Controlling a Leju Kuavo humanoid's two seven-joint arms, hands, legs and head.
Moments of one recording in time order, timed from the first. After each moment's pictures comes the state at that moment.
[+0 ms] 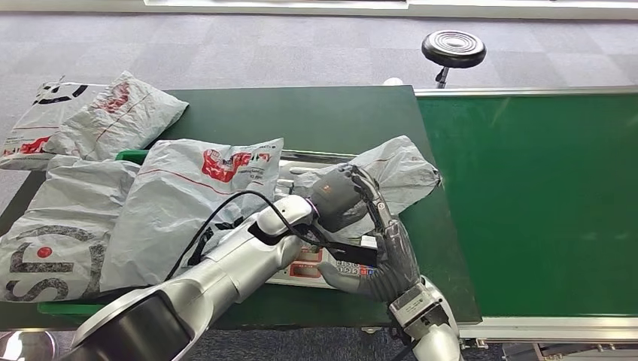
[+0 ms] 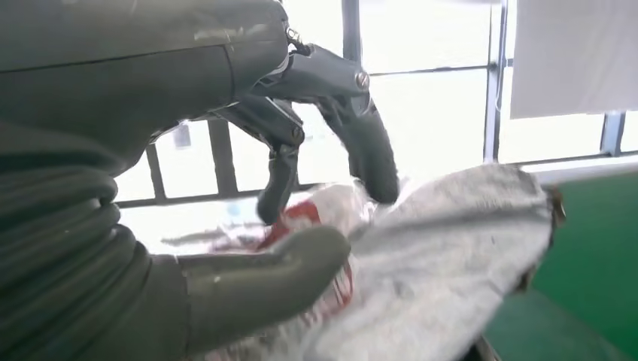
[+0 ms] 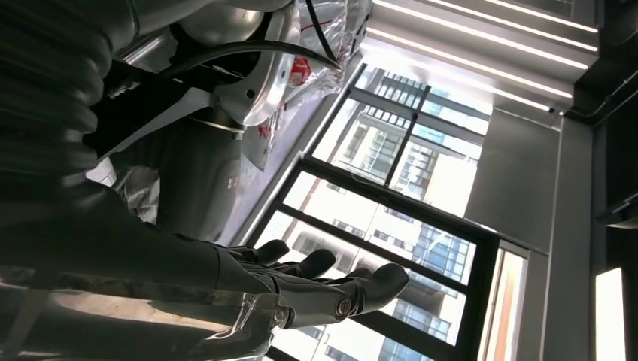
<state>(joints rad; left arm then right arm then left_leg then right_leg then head) -0.86 -0.27 -0.74 -0.45 -0.86 0.18 -0.20 -0.05 0.16 0.40 -1.61 0.34 0.06 -0.66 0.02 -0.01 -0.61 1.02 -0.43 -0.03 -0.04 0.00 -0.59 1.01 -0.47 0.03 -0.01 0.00</state>
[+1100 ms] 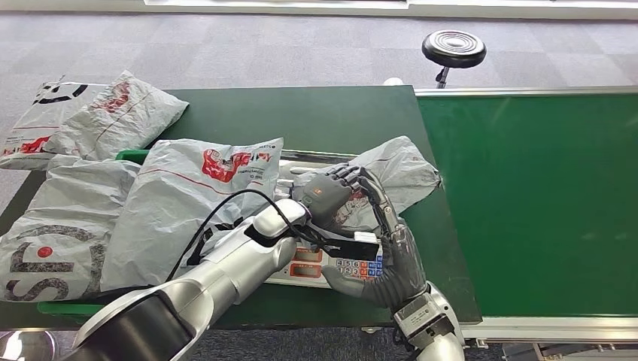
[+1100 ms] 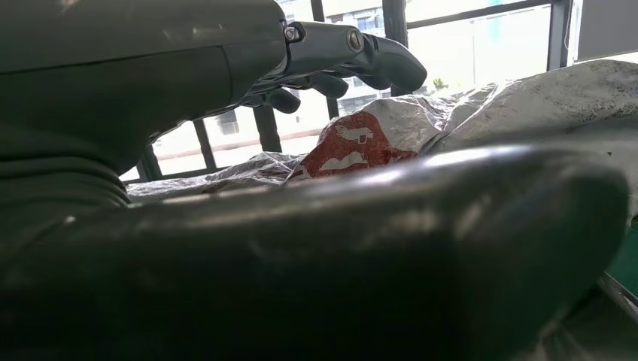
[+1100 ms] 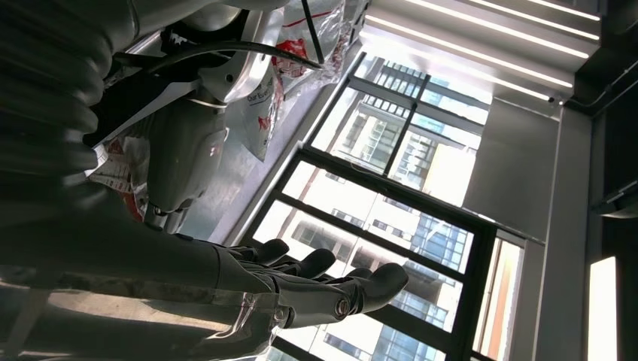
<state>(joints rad) -0.85 -0.28 -0.67 -0.35 -0.94 0.14 -0.11 -0.02 0.16 0.40 -1.66 0.36 0.04 -0.66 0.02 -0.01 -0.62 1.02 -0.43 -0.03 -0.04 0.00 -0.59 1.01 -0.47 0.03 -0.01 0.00</state>
